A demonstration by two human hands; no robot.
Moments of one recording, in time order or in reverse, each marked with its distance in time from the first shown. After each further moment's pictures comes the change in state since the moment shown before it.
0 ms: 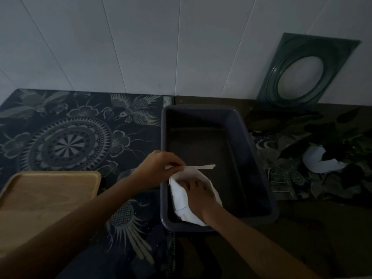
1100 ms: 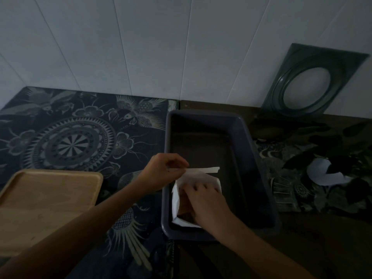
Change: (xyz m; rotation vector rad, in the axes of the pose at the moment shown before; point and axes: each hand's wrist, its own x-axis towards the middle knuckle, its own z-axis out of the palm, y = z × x) left_hand 0.000 -0.005 0.007 -0.369 0.071 -0.337; right_hand -0.045 -0.012 -0.044 -0.105 0.130 0.009
